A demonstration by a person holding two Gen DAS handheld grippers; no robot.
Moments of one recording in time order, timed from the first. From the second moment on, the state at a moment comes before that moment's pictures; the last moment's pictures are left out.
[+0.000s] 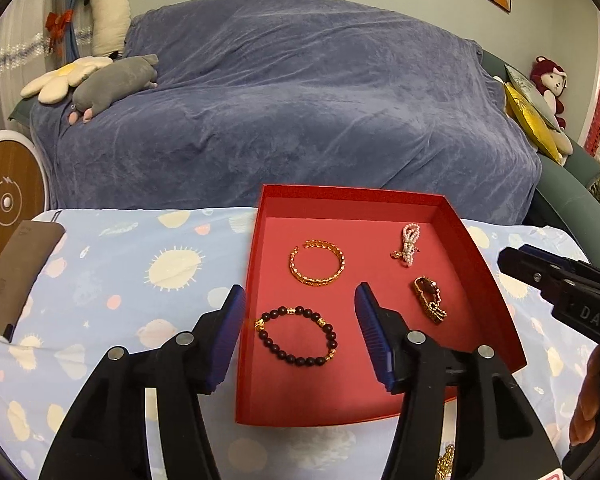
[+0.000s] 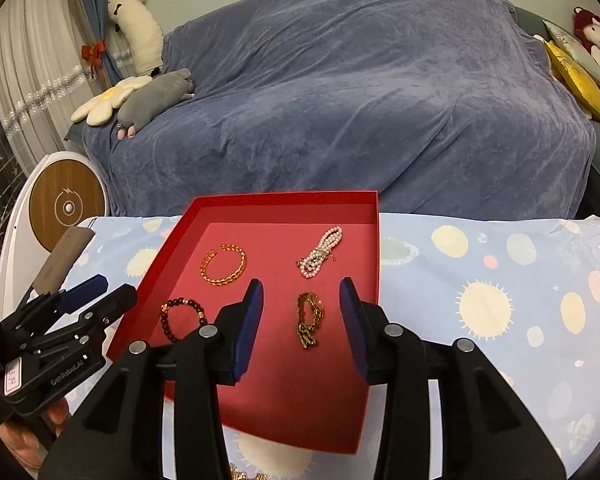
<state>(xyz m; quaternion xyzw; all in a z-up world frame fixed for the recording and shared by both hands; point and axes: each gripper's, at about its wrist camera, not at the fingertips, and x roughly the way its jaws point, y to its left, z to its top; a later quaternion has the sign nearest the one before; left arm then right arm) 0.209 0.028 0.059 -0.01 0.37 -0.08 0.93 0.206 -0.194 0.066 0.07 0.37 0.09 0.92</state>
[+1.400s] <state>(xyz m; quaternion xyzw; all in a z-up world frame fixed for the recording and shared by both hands) 0.089 0.060 0.014 -0.02 0.43 -0.09 0.90 0.103 -0.148 -0.022 0.02 0.46 0.14 0.88</state>
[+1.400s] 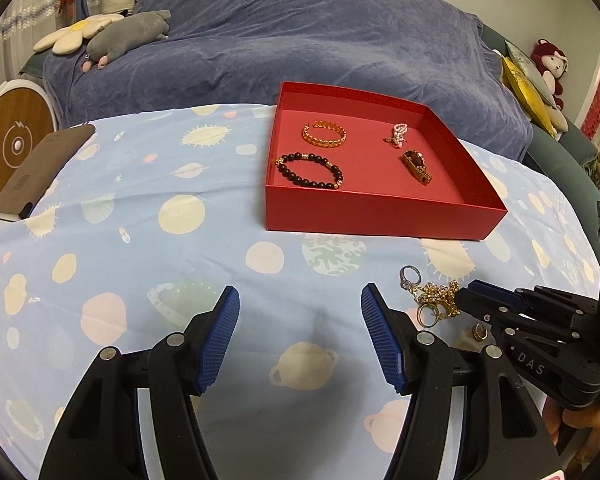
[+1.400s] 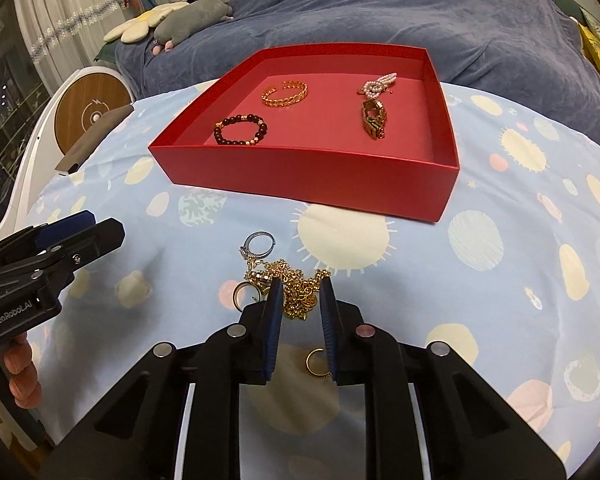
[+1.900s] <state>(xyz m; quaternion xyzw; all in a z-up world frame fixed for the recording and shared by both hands) 0.090 0.055 0.013 -0.03 0.44 -0.09 0.89 0.109 -0.150 -0.027 0.01 0.47 0.14 0.87</state>
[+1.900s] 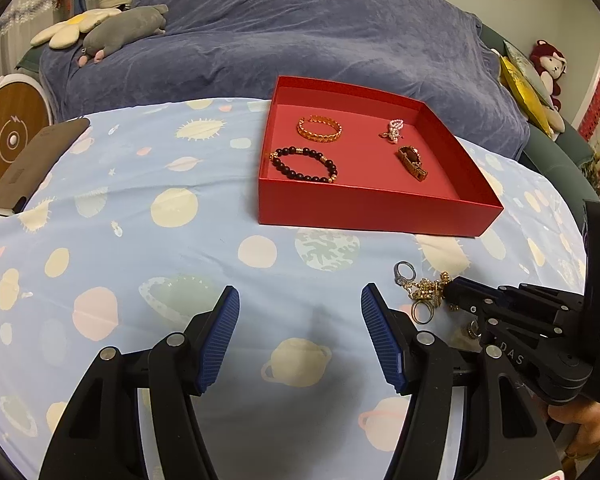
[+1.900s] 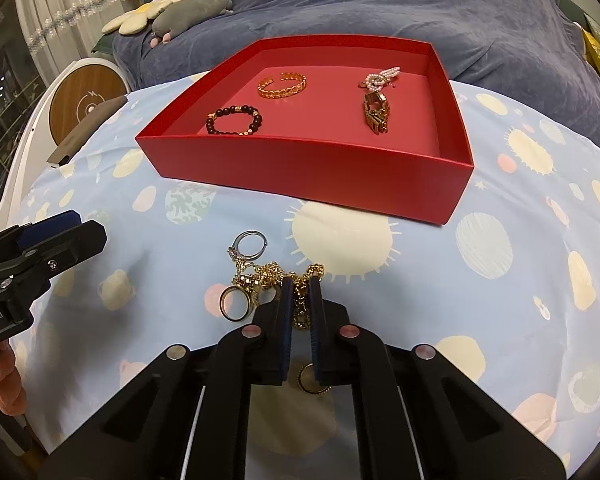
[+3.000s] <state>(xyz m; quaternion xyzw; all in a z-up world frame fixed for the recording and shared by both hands) 0.092 -0.032 -0.025 0.03 0.45 -0.18 0.87 0.086 -0.189 0.019 0.07 0.43 0.13 0.89</state>
